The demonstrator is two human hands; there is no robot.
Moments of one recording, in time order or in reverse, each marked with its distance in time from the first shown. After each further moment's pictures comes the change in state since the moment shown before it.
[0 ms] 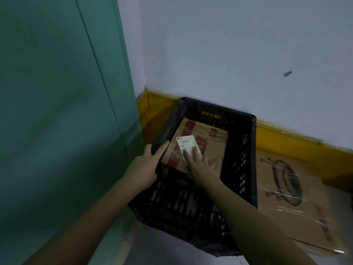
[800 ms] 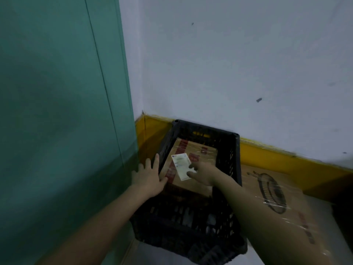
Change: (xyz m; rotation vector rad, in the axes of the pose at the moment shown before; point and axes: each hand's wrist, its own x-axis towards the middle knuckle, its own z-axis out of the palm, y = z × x) left_hand 0.002 0.021 -0.014 0.139 -0.071 -0.177; right_hand -0.028 0.025 -0.063 0.271 0.051 -0.030
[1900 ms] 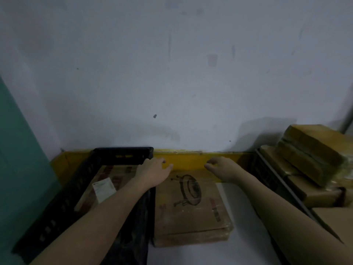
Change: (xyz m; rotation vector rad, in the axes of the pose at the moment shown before) left_hand -0.050 0.313 -0.055 -0.112 0.101 0.397; right_hand -0.239 0.273 -0.112 0.117 0.411 0.272
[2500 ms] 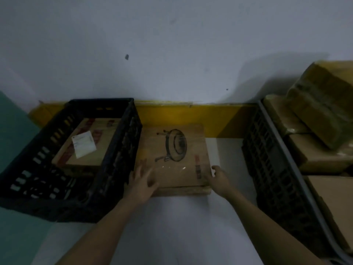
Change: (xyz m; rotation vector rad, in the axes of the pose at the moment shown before) left_hand -0.047 -0.010 0.223 -0.180 -0.188 -0.269; right_hand -0.037 0.139 0.160 0.506 -0.235 0.352
